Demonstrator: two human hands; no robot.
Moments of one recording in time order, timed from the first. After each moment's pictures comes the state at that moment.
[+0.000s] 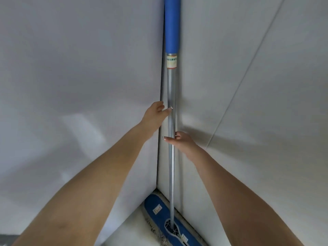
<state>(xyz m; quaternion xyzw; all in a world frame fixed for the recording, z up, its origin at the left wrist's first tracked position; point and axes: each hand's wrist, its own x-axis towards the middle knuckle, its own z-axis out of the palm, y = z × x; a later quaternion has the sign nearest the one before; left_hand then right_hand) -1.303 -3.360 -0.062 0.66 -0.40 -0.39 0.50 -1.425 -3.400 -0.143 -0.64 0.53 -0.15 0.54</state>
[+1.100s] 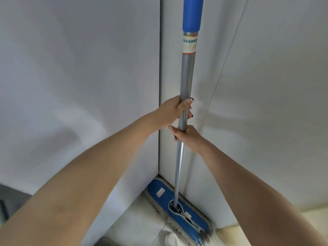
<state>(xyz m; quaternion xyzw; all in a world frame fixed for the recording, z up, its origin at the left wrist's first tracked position) -1.350 -3.287 -0.046 0.54 -0.60 -0.42 0.41 -1.464 -3.314 -0.127 -0.67 0.50 -0.19 0.51</state>
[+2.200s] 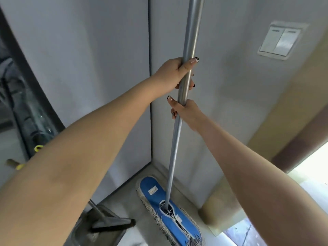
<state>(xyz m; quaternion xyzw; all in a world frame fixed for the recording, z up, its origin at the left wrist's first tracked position) -1.523 -3.064 0.082 0.54 -0.63 -0.30 0.47 -1.618 -3.103 -0.009 -0.69 0.43 -0.32 0.48</state>
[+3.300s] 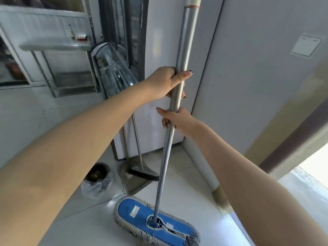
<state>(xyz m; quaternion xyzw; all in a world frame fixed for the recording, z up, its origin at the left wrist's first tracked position) -1.555 -2.664 0.076 0.66 -0.56 -0.21 0.46 -1.645 -2.731 -0.006 -0.76 0.30 -0.13 0.56</state>
